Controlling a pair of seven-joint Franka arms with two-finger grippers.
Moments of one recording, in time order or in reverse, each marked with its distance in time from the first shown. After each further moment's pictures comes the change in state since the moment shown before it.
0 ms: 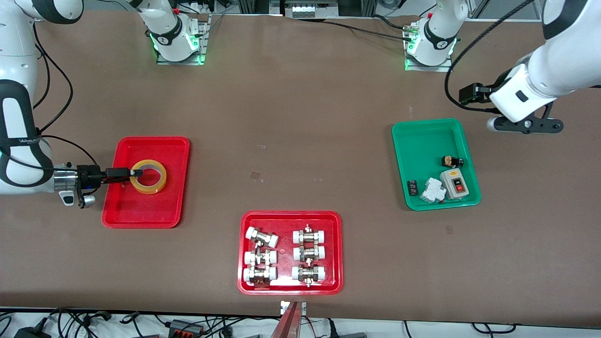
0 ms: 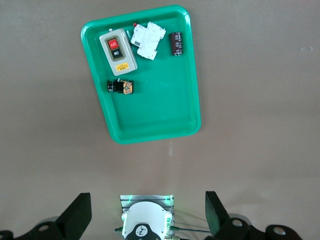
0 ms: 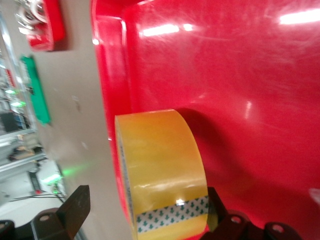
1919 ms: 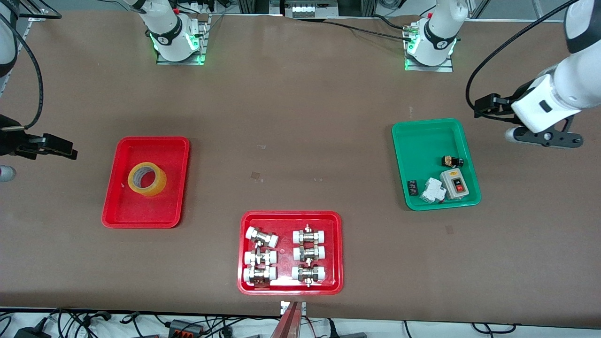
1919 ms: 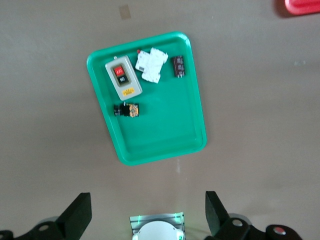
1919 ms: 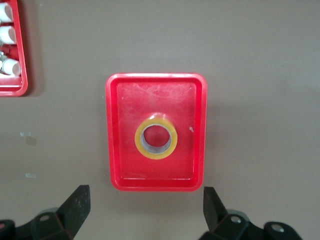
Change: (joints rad) left arm -0.270 0.029 0.355 0.055 -0.032 0.063 0.160; right arm 0.292 -0.464 -0.007 0.296 -0.639 -0.149 0.681
